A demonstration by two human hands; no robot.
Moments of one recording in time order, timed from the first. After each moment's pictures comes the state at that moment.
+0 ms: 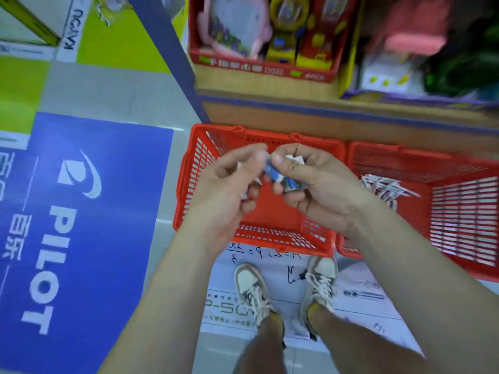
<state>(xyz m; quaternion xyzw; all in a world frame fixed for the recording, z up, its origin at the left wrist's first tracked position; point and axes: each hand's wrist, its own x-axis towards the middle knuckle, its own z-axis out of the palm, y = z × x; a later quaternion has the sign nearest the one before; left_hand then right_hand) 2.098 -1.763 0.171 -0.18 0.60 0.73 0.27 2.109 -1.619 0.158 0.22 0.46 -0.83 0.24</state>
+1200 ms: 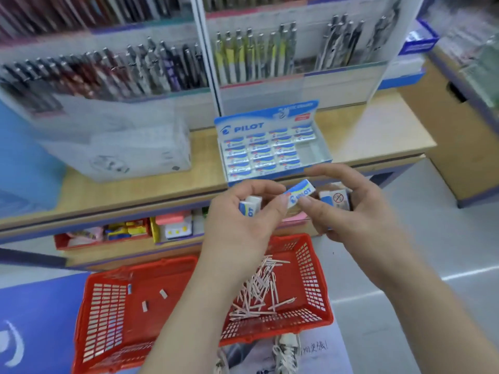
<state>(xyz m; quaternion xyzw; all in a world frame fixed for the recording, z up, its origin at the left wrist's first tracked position) 2.152 -1.301 0.467 0.10 0.73 0.64 0.22 2.224 -1.170 0.467 0.24 0.65 -0.71 -0.10</state>
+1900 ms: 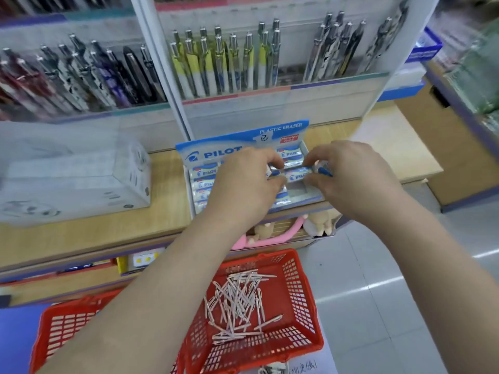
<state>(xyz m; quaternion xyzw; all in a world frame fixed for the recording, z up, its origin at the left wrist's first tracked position) 2.046 -1.202 0.423 0.27 0.89 0.32 0.16 2.128 -1.069 0.433 0.24 0.96 -0.16 -0.01</state>
